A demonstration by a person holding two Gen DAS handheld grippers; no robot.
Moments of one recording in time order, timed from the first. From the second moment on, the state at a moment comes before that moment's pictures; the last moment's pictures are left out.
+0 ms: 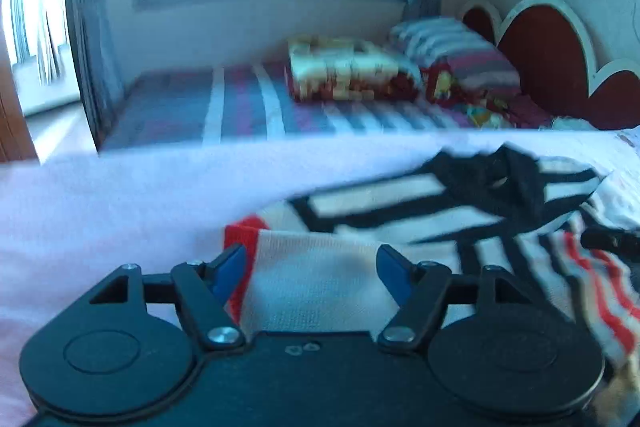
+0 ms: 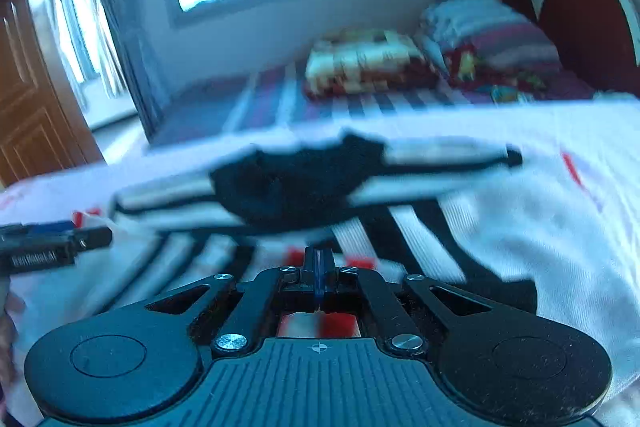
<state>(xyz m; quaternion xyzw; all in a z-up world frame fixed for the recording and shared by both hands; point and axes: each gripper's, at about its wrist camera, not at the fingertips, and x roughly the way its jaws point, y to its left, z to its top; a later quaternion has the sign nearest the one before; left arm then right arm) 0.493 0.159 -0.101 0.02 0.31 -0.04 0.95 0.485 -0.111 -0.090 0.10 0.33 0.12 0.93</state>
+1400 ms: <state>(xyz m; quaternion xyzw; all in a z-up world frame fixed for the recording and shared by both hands) 0.434 0.126 -0.120 0.04 0.35 -0.05 0.94 0.457 -0.110 -0.096 0.05 0.38 0.08 0.92</state>
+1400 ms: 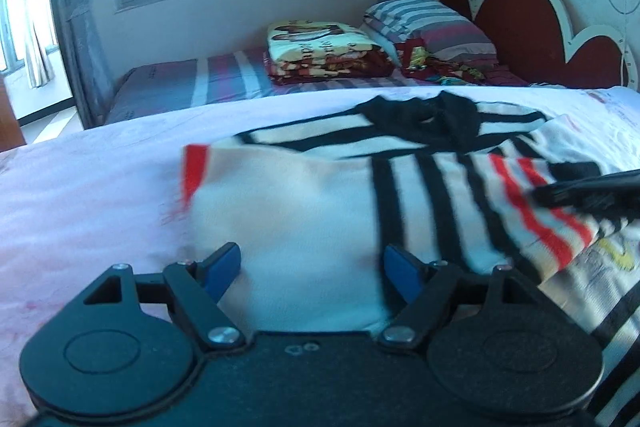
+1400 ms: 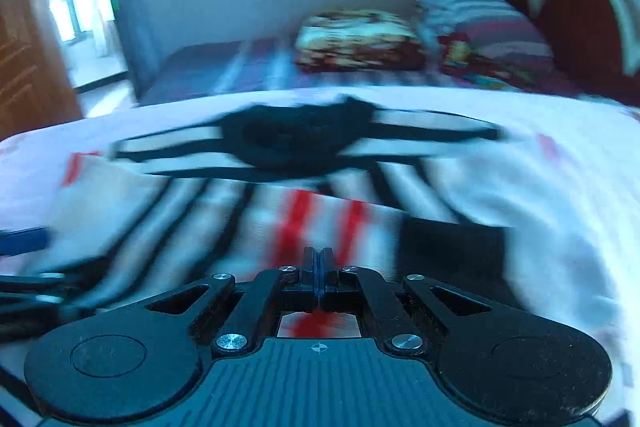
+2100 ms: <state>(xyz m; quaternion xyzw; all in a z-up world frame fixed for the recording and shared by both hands) 0.397 0.114 -0.121 0.06 0.35 -0.06 0.93 0.415 -0.145 -0.097 0.04 0.38 0.06 0.92</state>
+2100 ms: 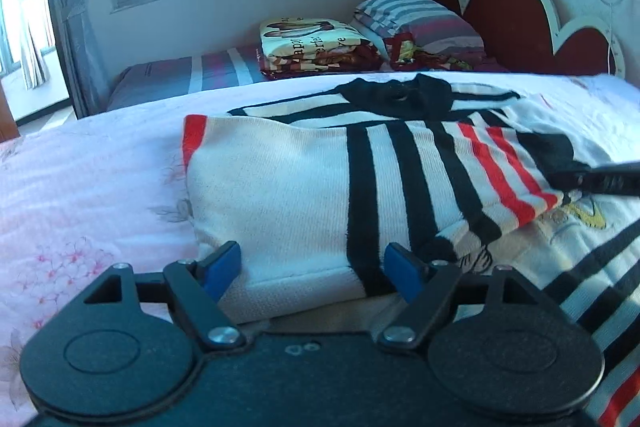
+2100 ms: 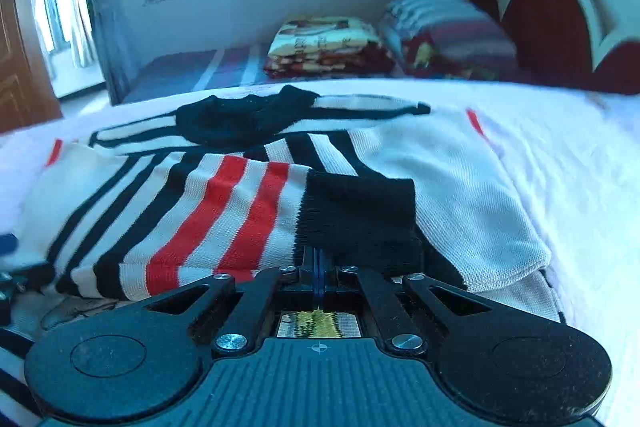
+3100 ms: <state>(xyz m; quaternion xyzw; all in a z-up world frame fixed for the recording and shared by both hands) 0.379 0.097 -0.098 0.09 0.35 0.00 0.93 0.404 -0.195 -0.080 0.01 0.38 0.06 0.92</state>
